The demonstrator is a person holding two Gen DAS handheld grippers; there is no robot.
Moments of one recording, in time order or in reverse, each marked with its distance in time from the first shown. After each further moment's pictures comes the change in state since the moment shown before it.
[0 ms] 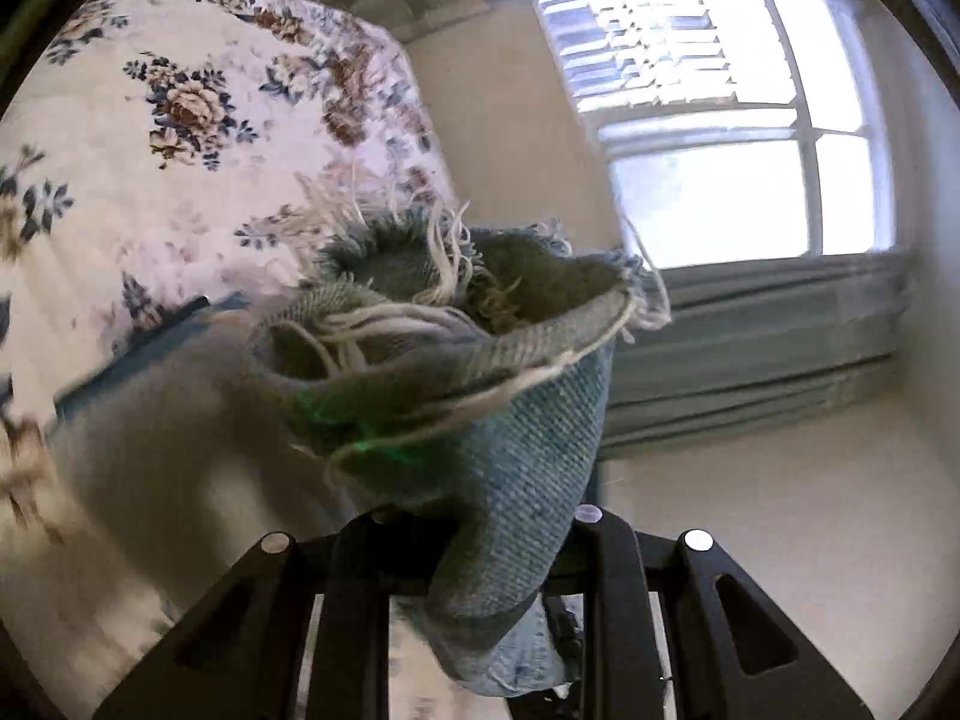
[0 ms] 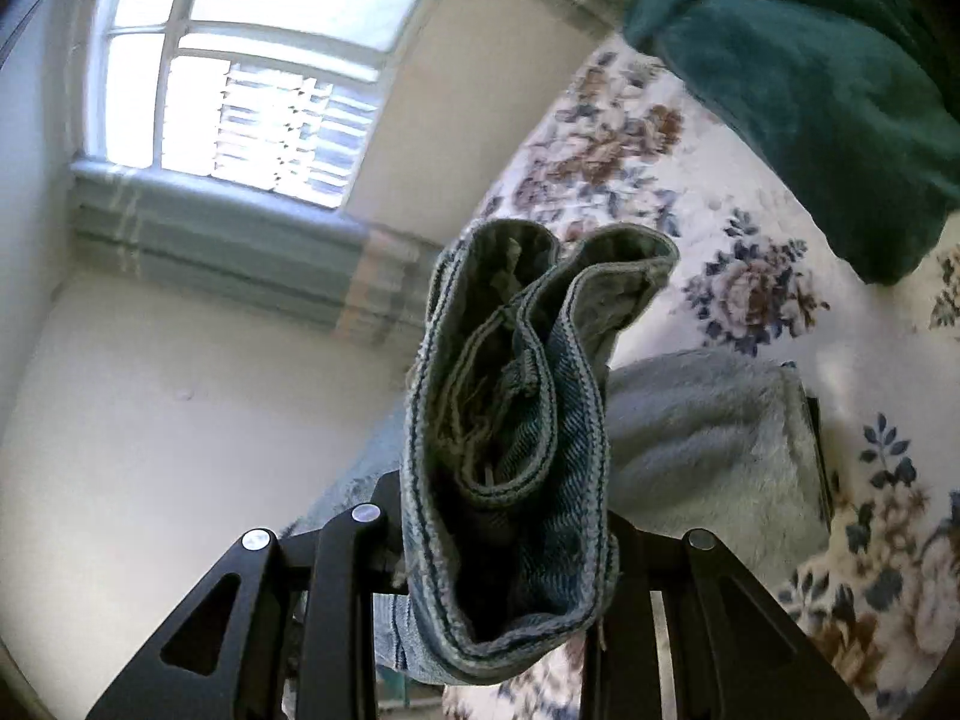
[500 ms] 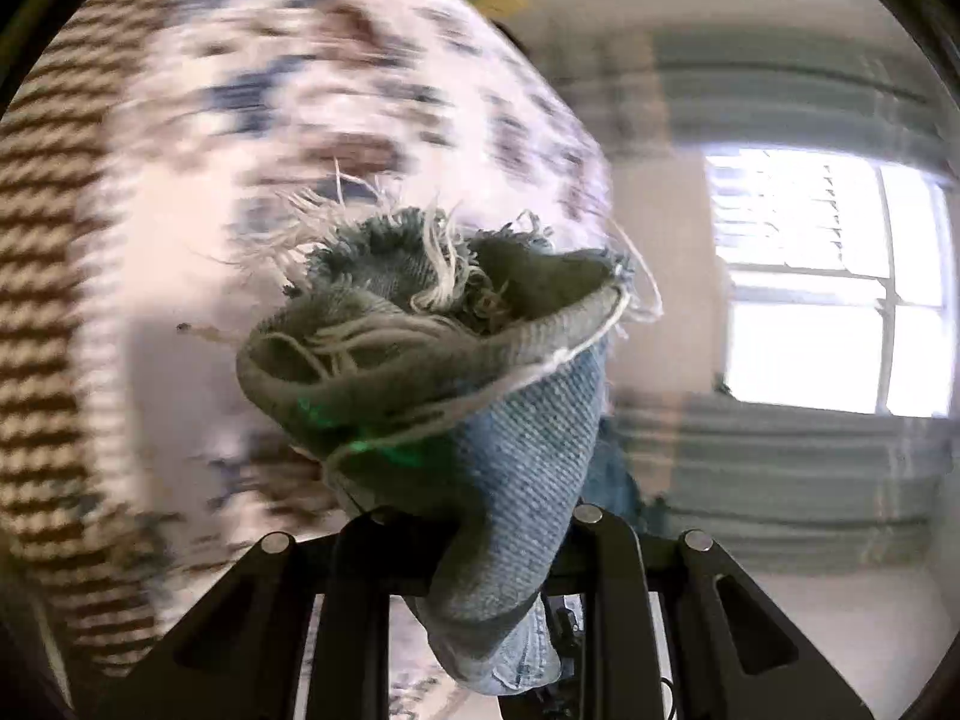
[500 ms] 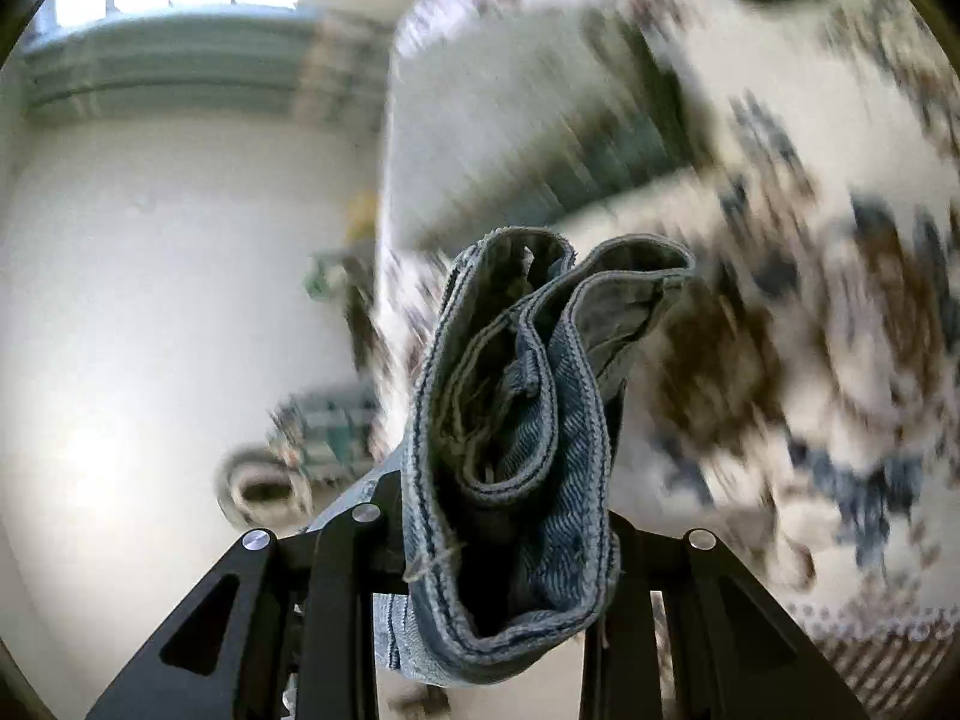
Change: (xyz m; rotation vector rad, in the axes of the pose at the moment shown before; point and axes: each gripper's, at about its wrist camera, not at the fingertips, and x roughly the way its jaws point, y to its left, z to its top) left arm -0.265 0.048 -0.285 -0.359 -0.298 0.161; right arm -0.144 -0.075 -0.148 -0.101 0.430 -0.018
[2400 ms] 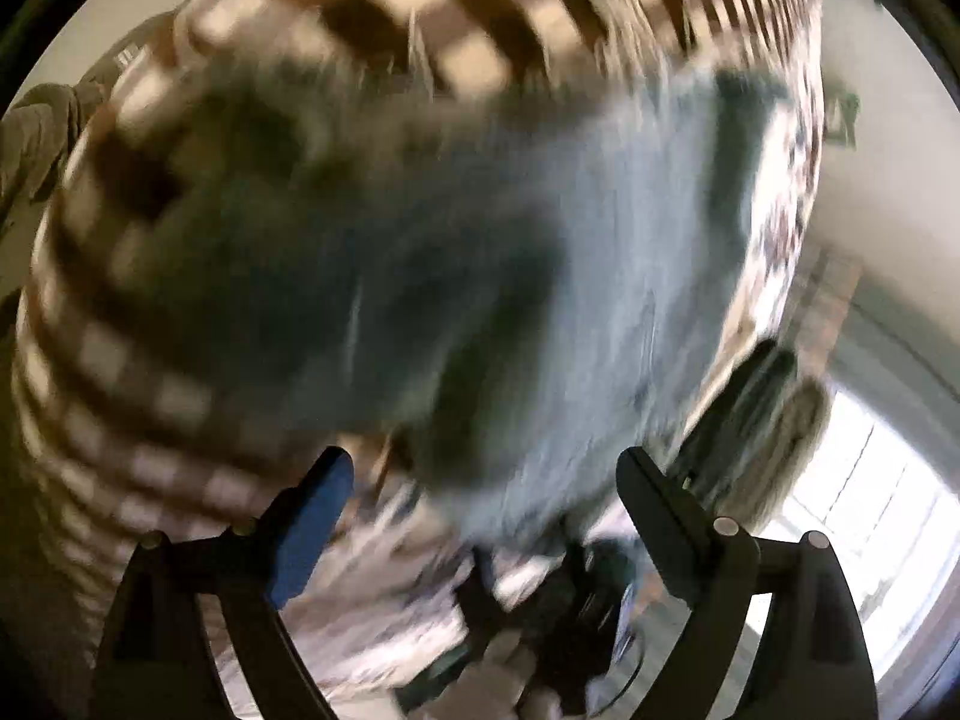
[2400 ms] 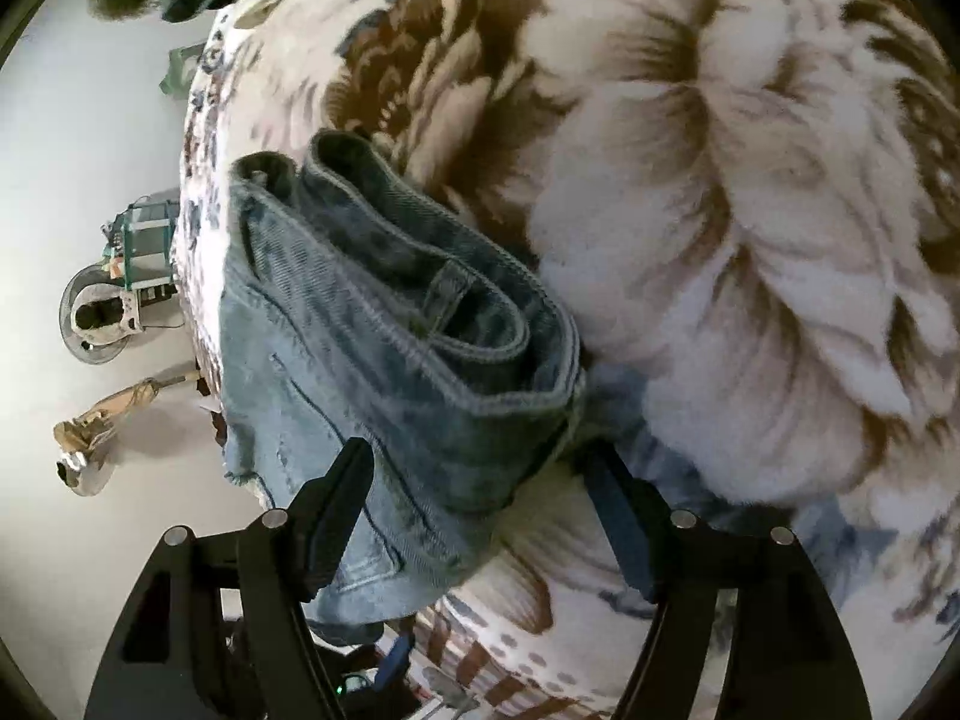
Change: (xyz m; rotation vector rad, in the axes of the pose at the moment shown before) left arm -0.026 0.363 -0.206 -0.738 -0.201 0.125; right arm 0.173 -0.289 -0.067 -0.113 0.586 -0.343
